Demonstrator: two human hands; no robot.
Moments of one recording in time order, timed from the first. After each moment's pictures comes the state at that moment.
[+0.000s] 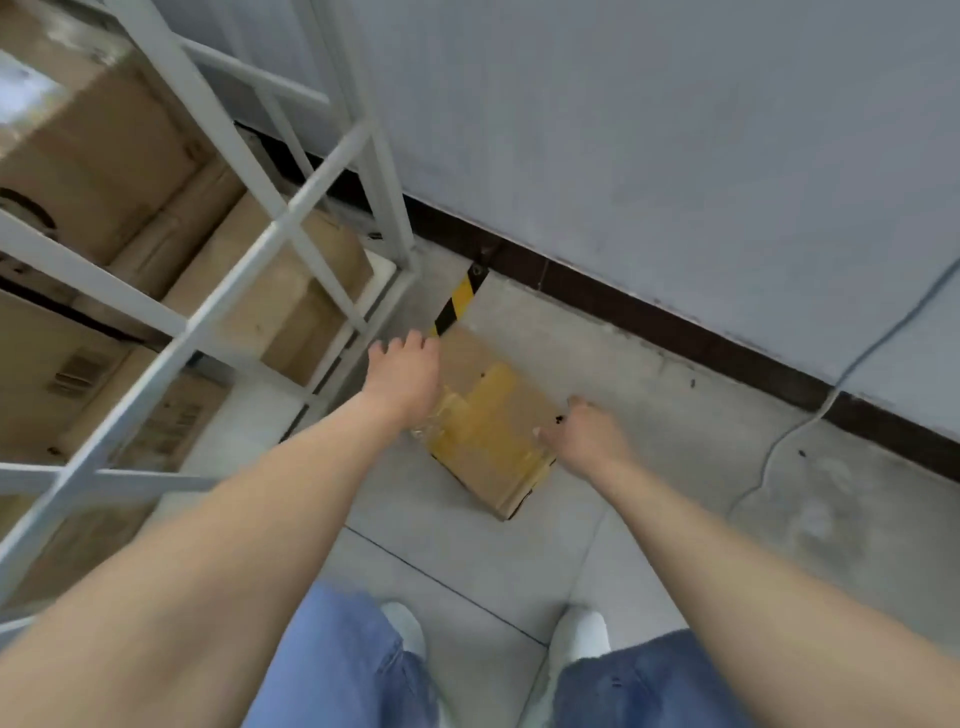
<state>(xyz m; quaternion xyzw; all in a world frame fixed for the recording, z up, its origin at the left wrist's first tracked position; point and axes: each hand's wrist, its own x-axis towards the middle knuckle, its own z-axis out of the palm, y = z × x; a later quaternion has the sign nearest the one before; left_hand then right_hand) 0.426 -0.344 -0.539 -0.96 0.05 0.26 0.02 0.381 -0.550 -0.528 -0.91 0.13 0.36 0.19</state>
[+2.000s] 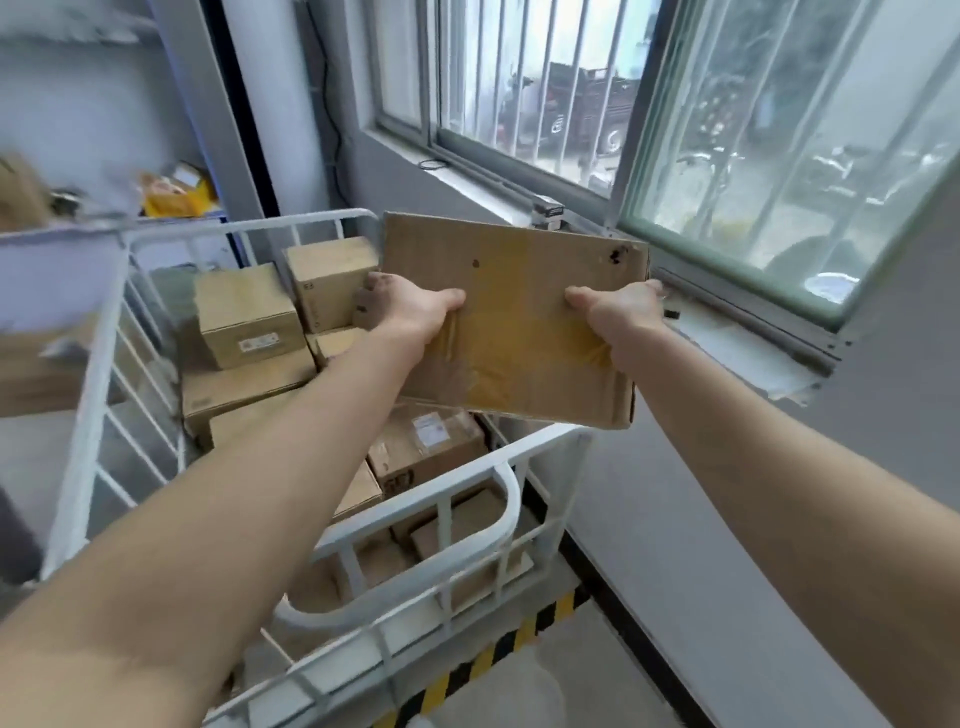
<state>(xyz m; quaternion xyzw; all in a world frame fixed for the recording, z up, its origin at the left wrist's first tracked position) 0.411 -0.160 0.138 -0.72 -0.43 -0.25 -0.48 0.531 -0.322 0.144 -0.83 -0.03 0.08 0.55</state>
